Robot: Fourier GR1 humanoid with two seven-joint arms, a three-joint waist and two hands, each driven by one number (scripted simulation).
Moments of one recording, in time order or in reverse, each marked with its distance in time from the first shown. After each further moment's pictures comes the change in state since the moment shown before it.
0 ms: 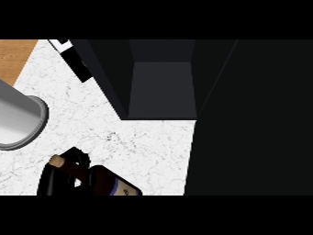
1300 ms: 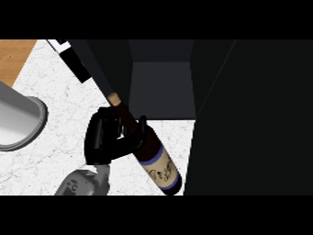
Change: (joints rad) left arm -0.373 -0.241 -0.020 0.007 -0.263 0.226 0.388; right arm 0.017 -0.004 -0.118 0.009 -0.017 0.054 -0.030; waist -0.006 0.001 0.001
